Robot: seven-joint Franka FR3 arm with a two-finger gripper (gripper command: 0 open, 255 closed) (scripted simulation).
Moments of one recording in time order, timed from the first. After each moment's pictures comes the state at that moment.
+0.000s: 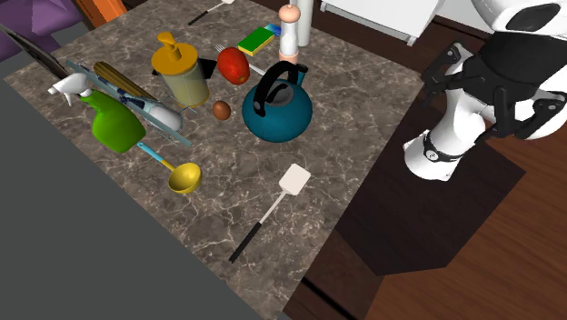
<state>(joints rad) -0.01 -0.81 -0.02 -2.32 -0.03 1.54 -0.12</state>
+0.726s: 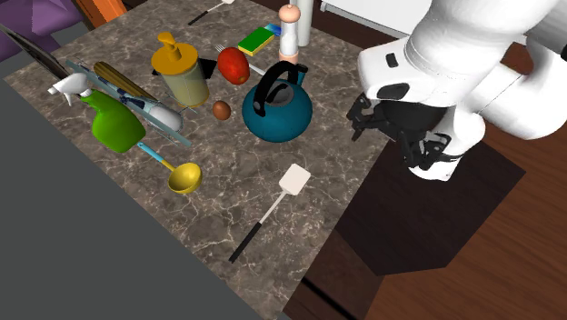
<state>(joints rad) -0.02 -0.57 -0.13 -2.36 -0.07 1.82 -0.25</state>
